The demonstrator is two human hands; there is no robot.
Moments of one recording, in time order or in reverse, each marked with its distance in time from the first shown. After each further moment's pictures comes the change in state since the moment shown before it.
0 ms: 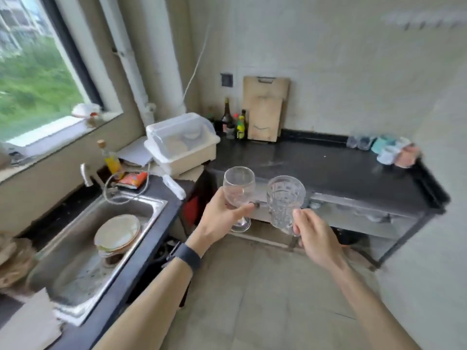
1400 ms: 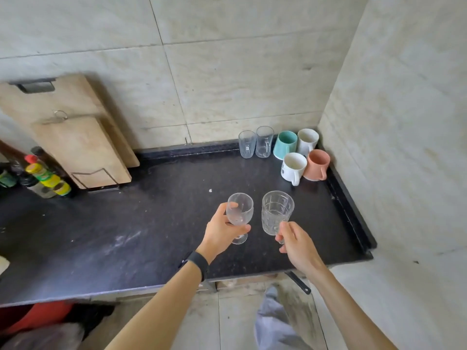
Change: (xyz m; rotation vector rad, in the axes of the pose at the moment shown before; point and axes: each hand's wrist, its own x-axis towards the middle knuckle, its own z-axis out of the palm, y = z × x) left_hand 0.572 0.010 0.564 0.085 -0.444 -0.231; right_hand 0.523 0.372 -0.326 0.075 0.138 0.576
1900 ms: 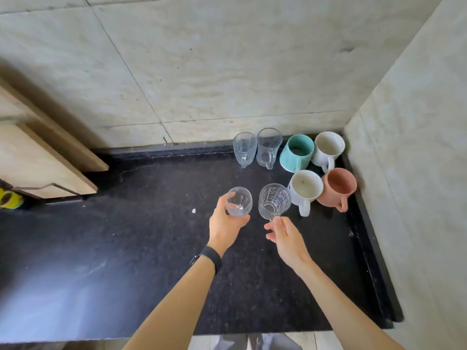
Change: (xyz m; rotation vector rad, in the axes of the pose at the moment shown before) left_hand 0.213 0.015 0.058 0.001 0.195 -0.206; right_hand 0.234 0.003 0.001 0.019 -0.158 0.158
